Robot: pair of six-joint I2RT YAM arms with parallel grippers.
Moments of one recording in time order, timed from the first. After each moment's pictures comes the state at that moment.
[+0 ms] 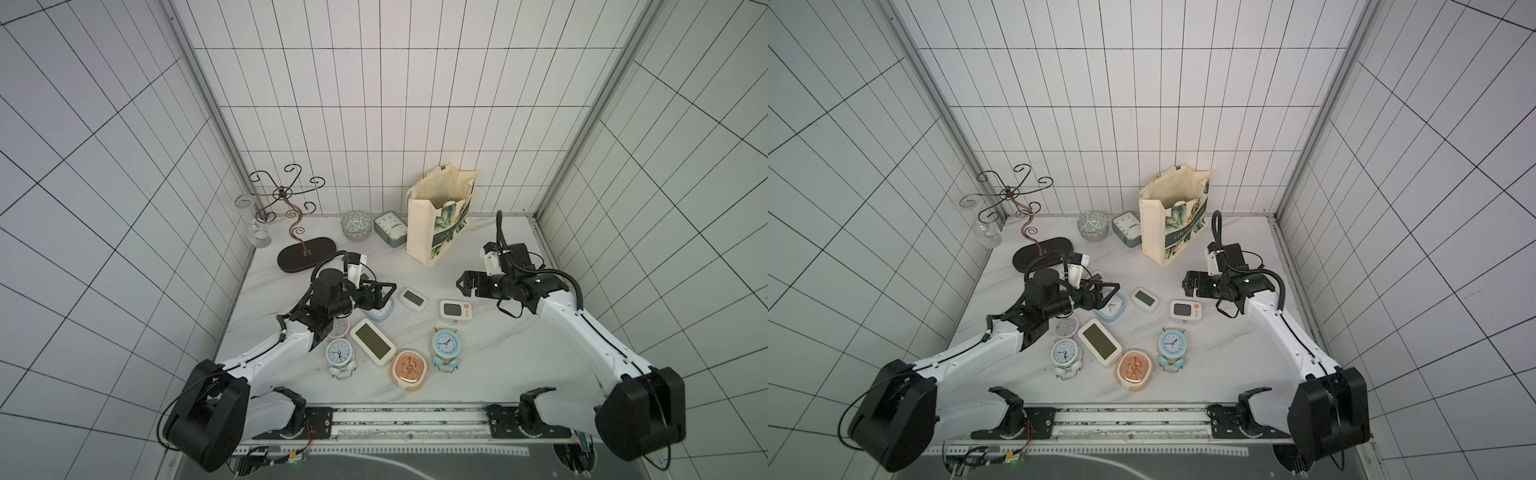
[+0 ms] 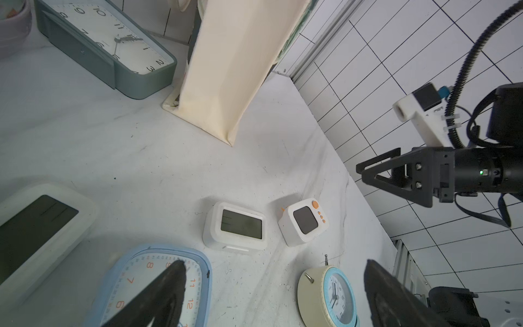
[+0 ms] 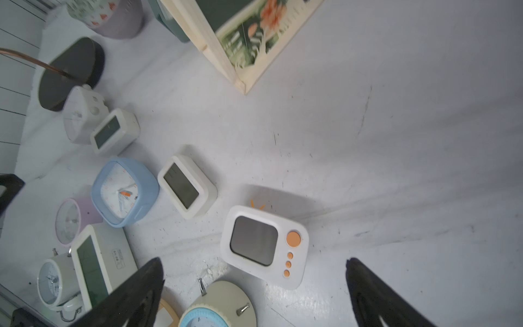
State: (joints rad) left arm -0.45 1.22 0.59 0.28 0.47 -0.53; right arm 0.29 1.26 0.96 -0.65 -0.19 0.30
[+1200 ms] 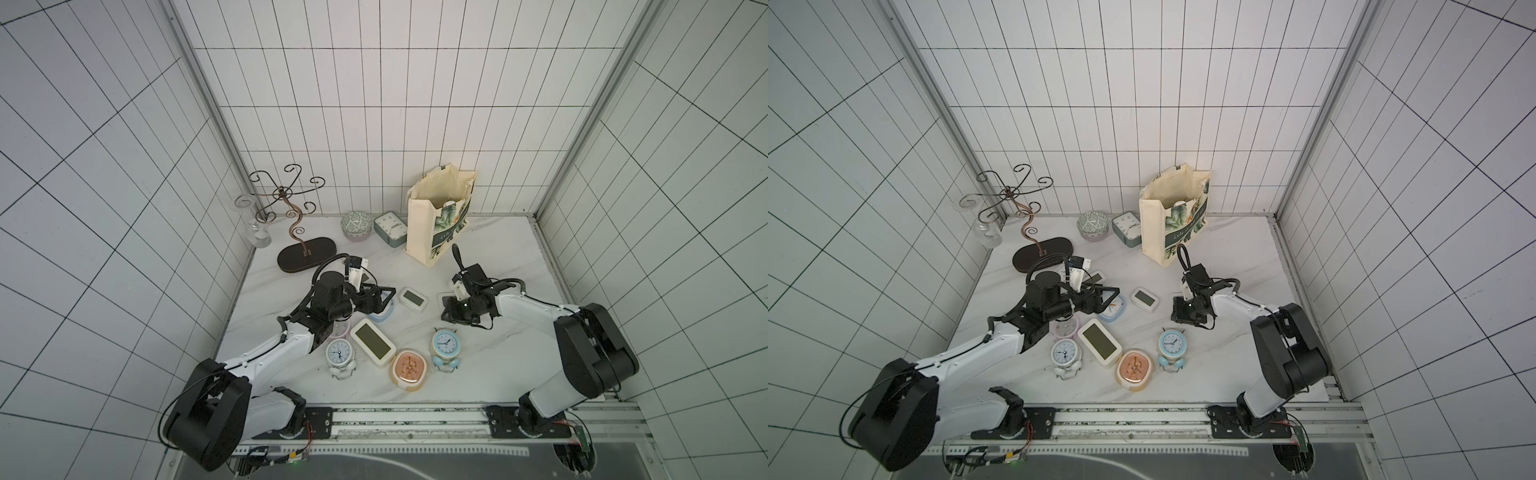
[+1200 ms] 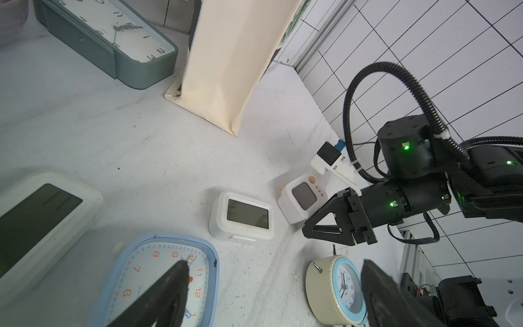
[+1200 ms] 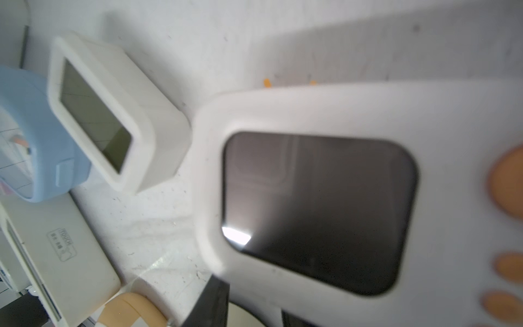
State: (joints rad) left arm -0.46 1.22 0.57 0.27 0.46 -0.50; right arm 0.43 1.57 0.85 -0.44 -0.31 0.43
